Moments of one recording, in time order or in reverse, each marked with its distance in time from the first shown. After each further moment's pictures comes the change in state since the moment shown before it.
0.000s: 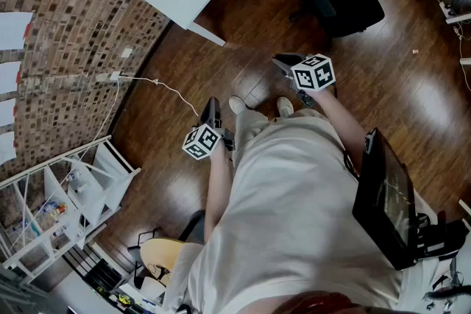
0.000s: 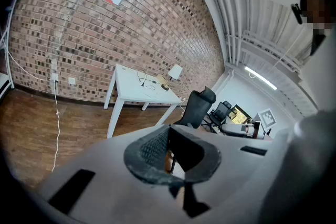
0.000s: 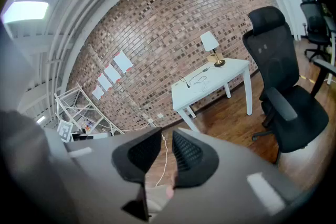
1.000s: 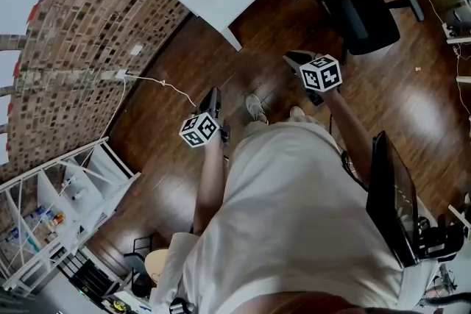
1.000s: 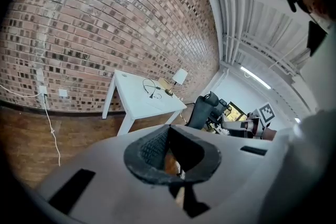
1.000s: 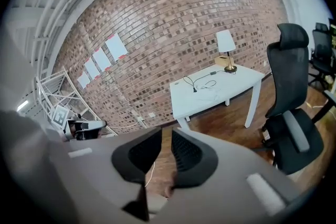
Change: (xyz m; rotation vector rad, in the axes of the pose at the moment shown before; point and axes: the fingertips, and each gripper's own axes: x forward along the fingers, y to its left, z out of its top) left arm 0.036 0.152 0.136 0.054 0.063 -0.096; right arm 0.155 0.059 0.073 -0.094 0.059 -0.147
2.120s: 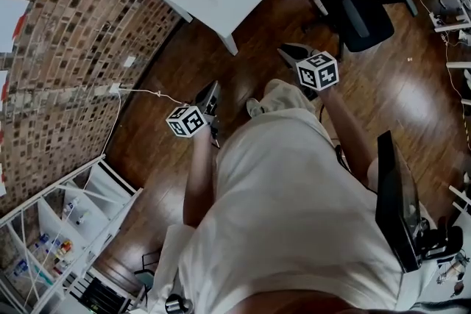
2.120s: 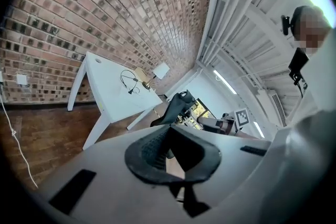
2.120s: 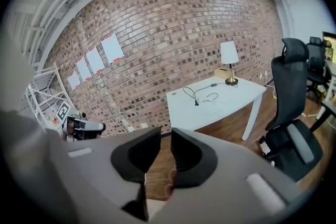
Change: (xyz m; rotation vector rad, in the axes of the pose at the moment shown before) left arm 0.036 0.047 0.055 -0.038 0.131 -0.393; right arm 0.068 0.032 0.051 -0.037 -0.106 -0.100
